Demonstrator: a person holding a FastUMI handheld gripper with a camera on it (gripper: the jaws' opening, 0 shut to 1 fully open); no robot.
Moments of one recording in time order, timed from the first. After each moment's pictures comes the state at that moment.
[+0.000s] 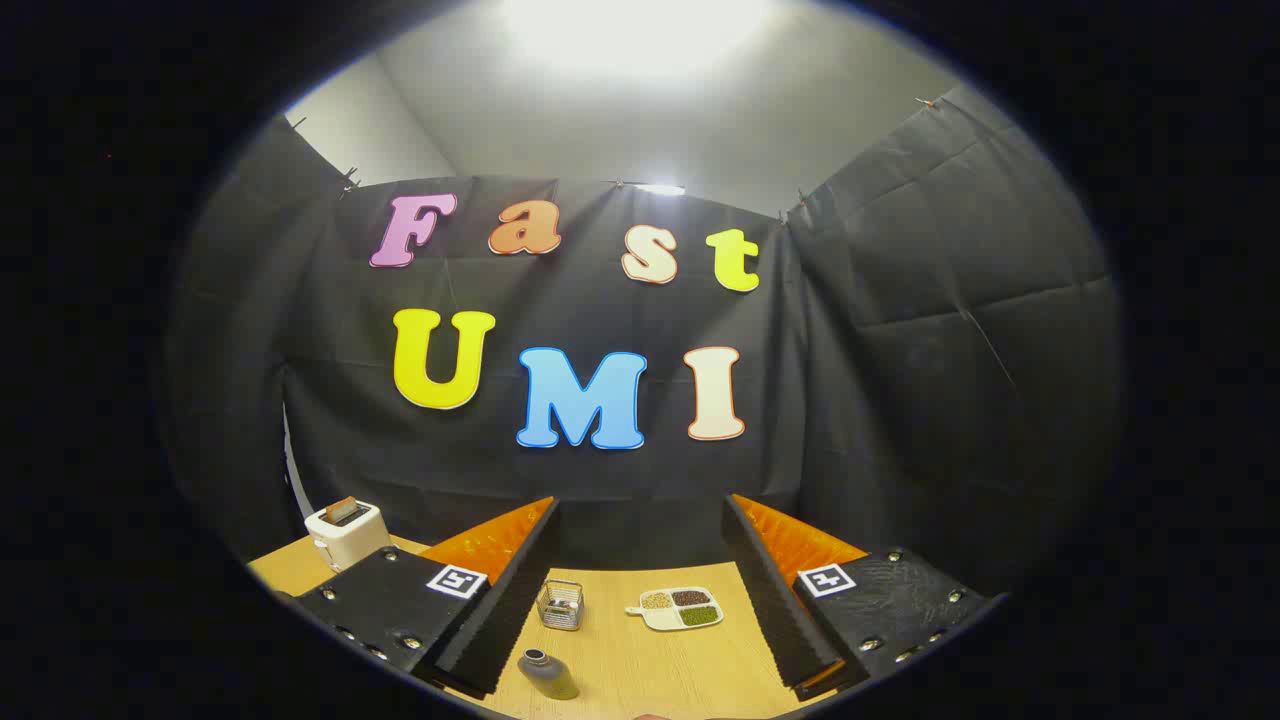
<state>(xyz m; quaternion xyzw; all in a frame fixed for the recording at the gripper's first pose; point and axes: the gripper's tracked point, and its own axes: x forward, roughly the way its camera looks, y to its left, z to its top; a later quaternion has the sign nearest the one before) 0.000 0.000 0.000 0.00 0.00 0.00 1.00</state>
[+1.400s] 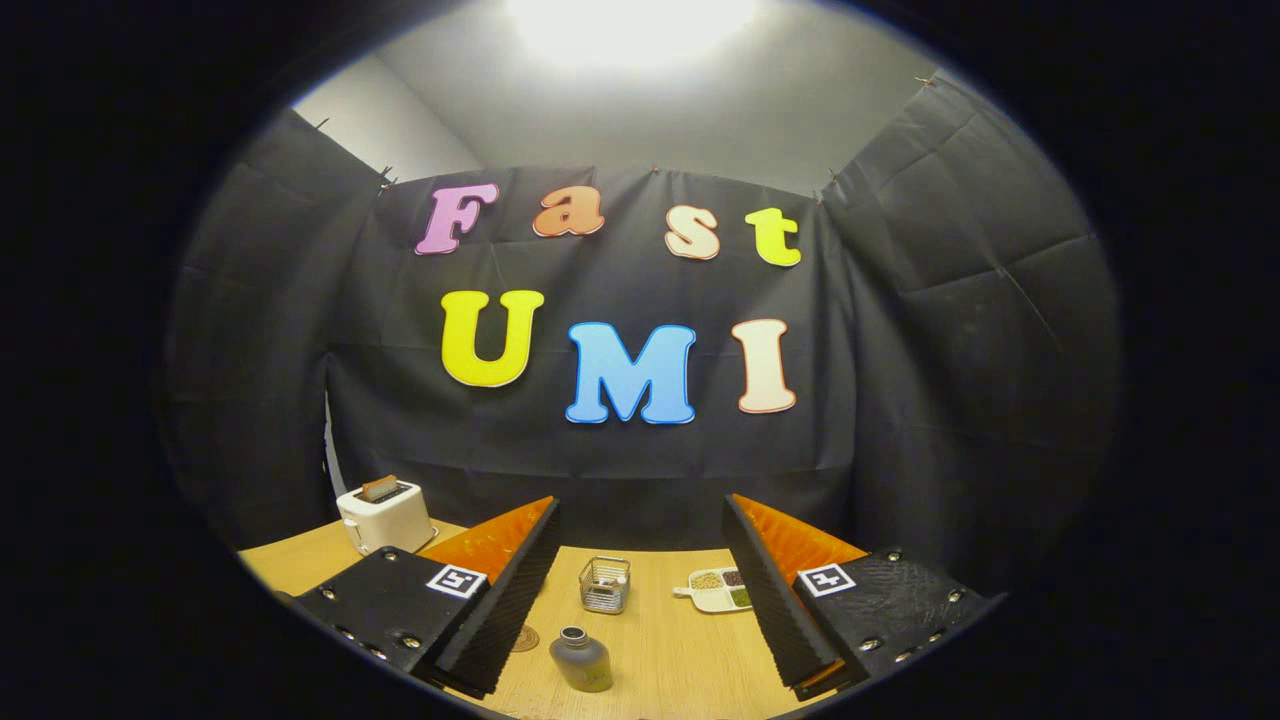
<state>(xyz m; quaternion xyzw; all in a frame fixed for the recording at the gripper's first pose) -0.004 0.052 -0.087 0.02 0.00 0.08 1.00</state>
